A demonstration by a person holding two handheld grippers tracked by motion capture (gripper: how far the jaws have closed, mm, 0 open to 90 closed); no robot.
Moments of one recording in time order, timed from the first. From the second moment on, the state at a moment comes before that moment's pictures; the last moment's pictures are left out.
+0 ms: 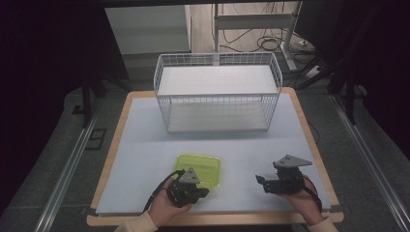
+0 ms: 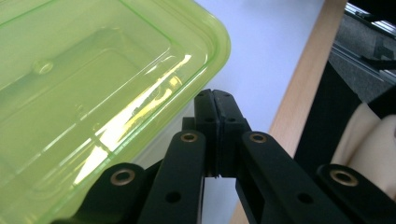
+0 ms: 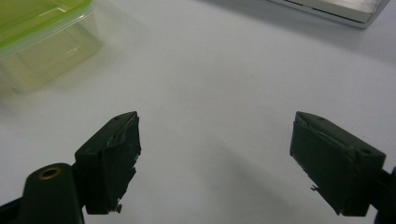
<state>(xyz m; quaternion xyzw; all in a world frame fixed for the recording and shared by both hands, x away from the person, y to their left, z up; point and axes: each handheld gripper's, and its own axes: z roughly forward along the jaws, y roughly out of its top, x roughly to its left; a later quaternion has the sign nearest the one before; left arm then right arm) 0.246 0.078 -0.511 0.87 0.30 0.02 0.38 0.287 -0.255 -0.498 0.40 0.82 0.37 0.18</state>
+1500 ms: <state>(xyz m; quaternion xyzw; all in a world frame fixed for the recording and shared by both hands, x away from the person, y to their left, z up) 0.260 0.209 -0.497 0.75 0.48 0.07 0.46 0.285 -0.252 -0.502 0.39 0.83 0.37 0.18</state>
